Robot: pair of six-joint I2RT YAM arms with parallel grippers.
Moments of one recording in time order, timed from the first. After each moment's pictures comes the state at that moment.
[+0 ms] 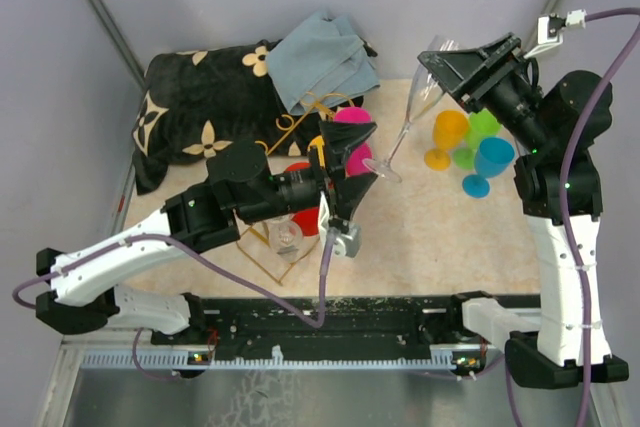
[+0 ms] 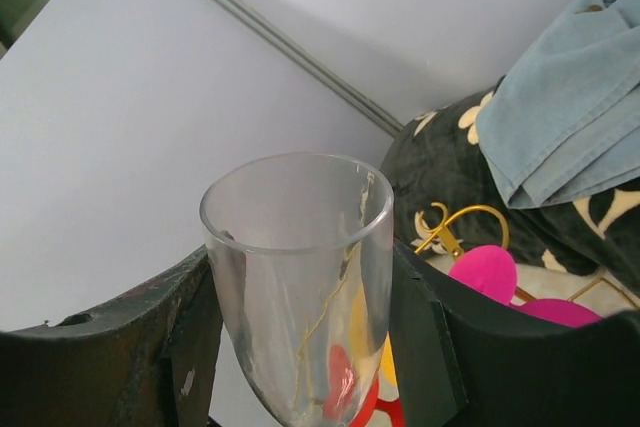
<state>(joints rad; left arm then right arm) -1.25 1.25 1.50 -0.22 0.10 1.30 0.11 1.05 1.62 -0.35 -0.51 0.99</state>
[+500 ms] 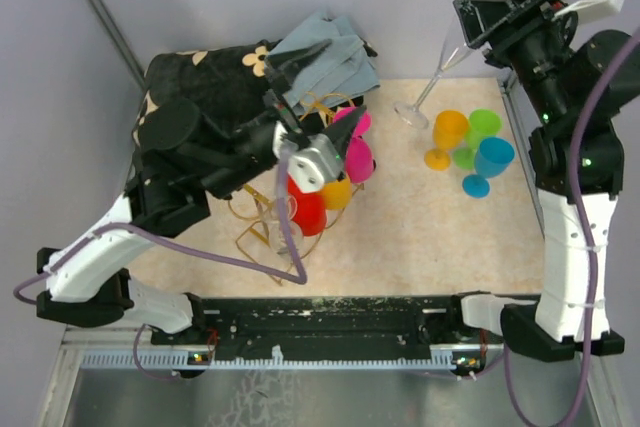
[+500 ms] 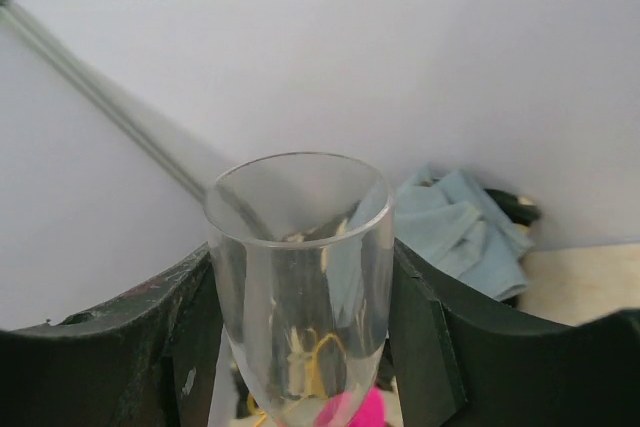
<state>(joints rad) -1.24 1.37 1.91 -0.25 -0.13 1.03 0.11 1.21 1.96 -0.48 -0.21 0.69</state>
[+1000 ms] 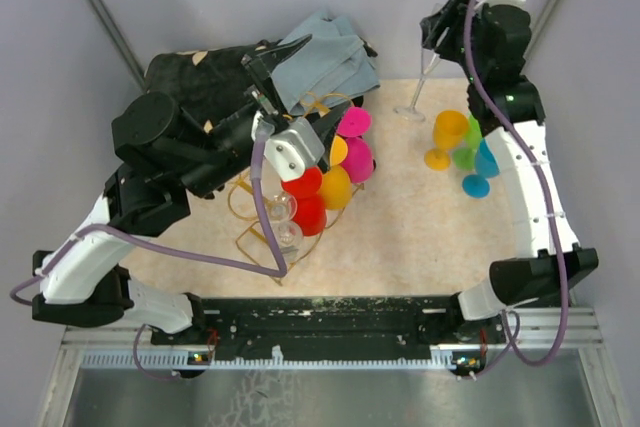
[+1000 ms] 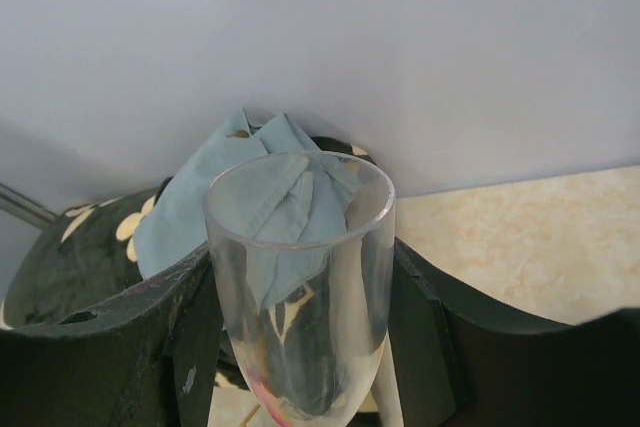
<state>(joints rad) -1.24 1.36 2.02 -0.35 -0.20 0.95 0.17 1.47 1.85 -0.42 0.05 0.38</state>
